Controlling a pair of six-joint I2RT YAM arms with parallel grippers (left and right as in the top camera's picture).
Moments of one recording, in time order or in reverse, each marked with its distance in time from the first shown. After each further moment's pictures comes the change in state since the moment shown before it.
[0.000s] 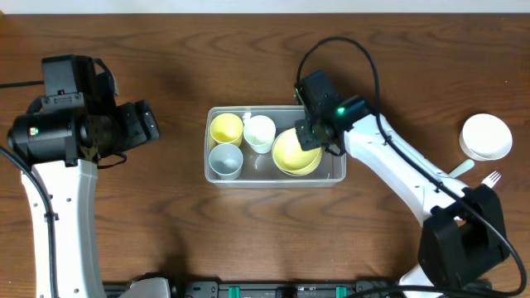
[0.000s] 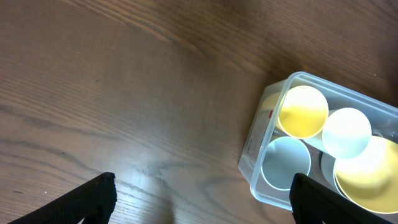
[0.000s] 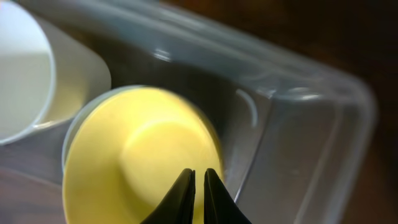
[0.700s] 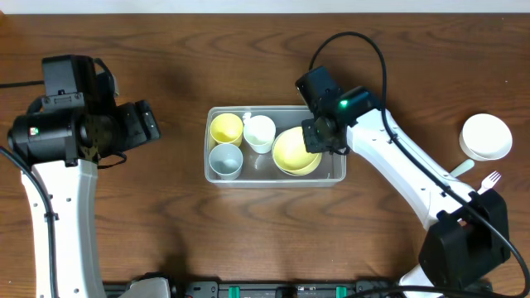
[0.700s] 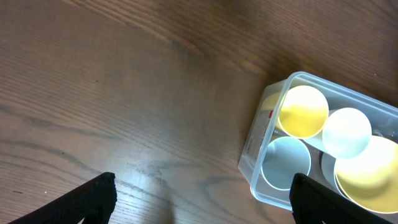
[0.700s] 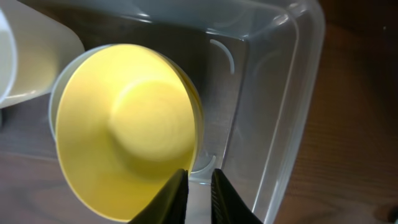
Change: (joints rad) left arm 0.000 0.000 0.000 0.000 0.000 0.000; right arm 0.000 -0.005 0.071 -0.215 0.028 0.157
